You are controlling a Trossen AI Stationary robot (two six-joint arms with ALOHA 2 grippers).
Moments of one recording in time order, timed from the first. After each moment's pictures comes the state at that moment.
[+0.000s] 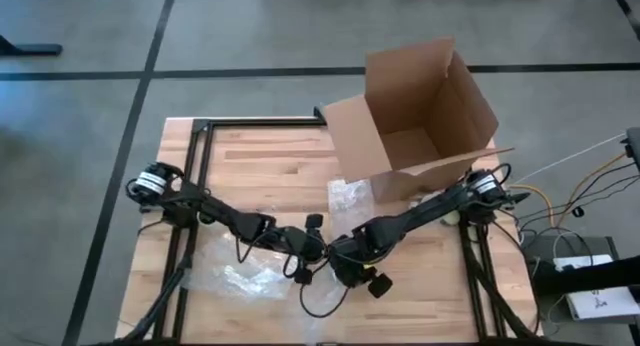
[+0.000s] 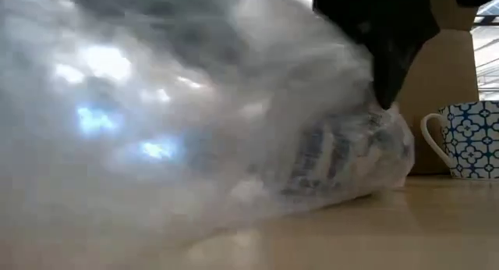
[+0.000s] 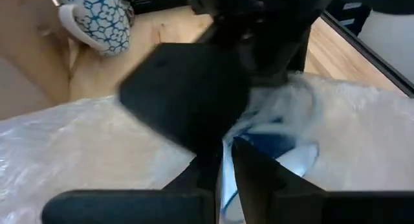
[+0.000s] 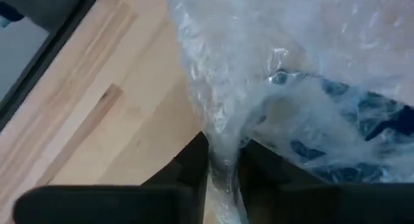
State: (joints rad) left arm -0.33 1.77 0.92 0.39 -0.16 0.00; right arm 0.33 2.01 1.47 -0.77 -0.31 -0.29
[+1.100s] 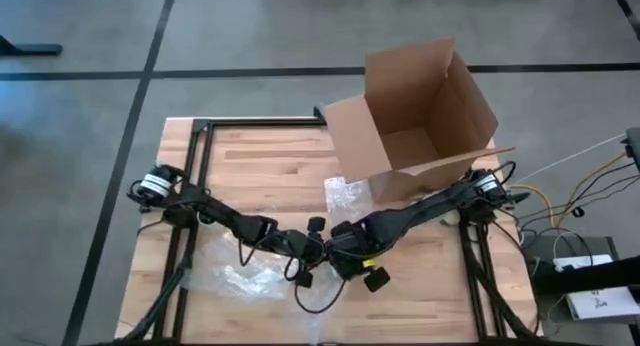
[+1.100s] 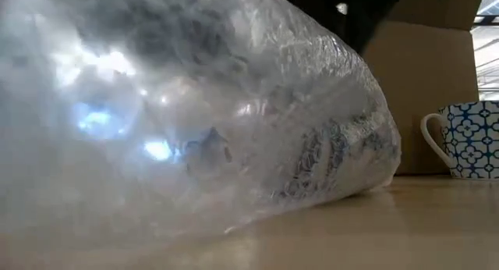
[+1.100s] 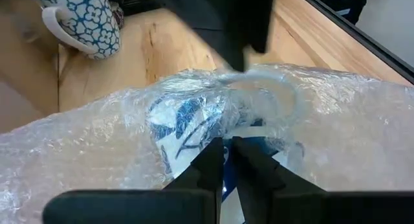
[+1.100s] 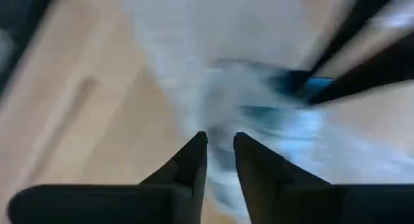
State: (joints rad) left arm -0.33 1.79 0.92 0.39 -0.16 0.05; right arm 0.33 2.00 1.69 -1.03 -0.08 -0.22
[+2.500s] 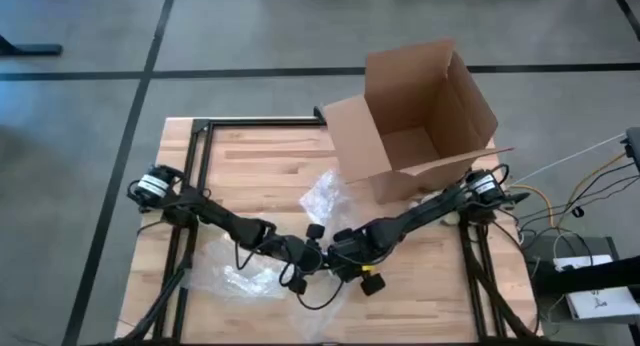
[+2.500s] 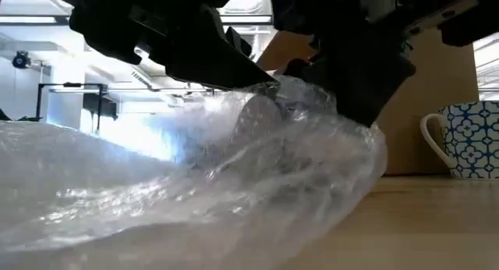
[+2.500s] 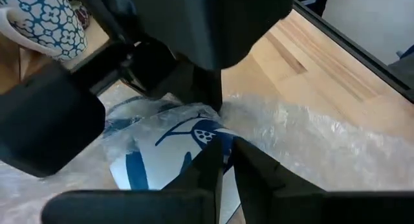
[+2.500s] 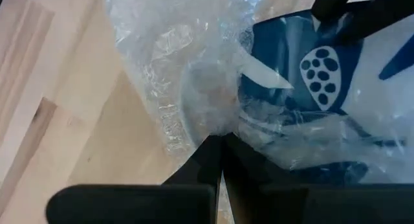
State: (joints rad) left arm -0.36 1.79 0.92 0.33 -0.11 0.07; right arm 0.33 2.03 1.39 -0.69 -0.16 -0.13
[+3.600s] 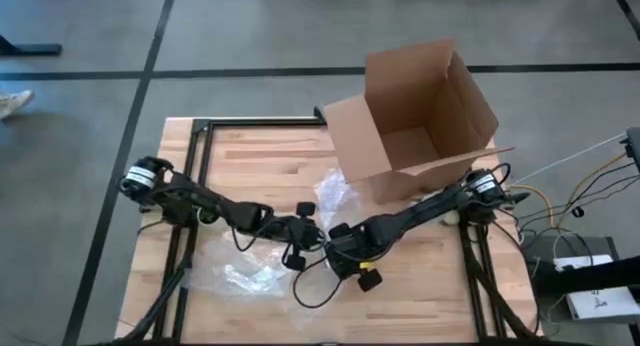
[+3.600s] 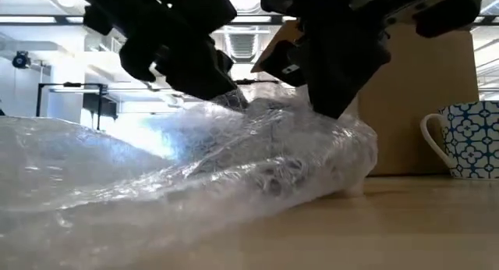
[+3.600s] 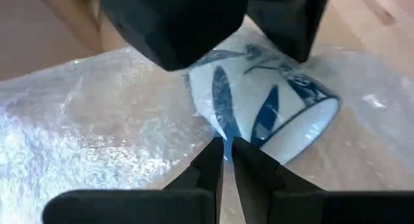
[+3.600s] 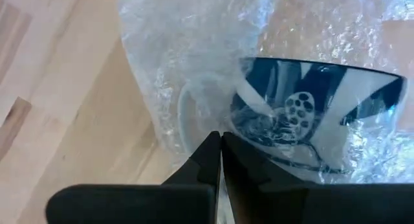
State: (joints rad) left arm -0.26 1.67 0.90 0.10 -0.18 0.07; right arm 0.32 2.01 1.47 -0.74 -0.10 -0.19
